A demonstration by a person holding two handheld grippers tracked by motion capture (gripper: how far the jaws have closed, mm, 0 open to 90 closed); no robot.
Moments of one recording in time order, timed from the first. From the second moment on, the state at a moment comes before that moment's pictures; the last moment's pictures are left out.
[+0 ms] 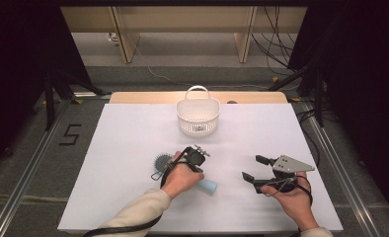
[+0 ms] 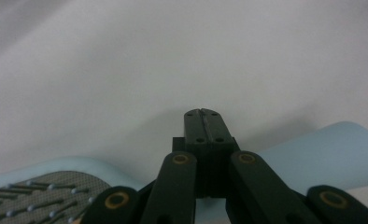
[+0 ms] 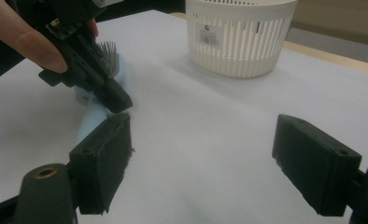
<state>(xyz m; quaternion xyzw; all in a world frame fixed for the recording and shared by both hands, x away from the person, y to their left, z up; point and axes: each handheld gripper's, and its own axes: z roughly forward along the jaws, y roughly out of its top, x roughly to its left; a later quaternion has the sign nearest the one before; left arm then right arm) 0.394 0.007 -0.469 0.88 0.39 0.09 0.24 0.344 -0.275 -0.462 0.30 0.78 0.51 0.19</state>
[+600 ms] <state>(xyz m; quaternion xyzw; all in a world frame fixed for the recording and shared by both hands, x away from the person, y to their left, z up) 0.354 0.034 -0.468 0.91 0.34 0.06 0.21 0.344 -0.275 -0.462 0.31 0.78 0.51 0.19</state>
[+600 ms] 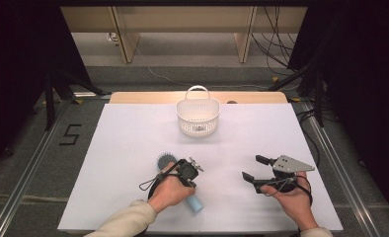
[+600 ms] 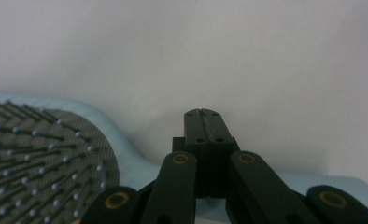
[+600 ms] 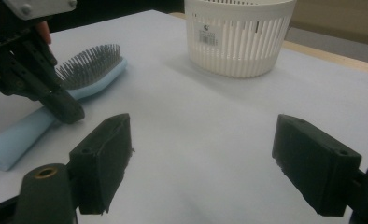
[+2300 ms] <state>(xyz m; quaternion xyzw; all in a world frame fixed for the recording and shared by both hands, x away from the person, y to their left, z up) 0.315 0.163 -0.457 0.90 0.35 0.06 0.24 0.344 -0.276 -0.461 0.31 0.78 0.52 0.20</state>
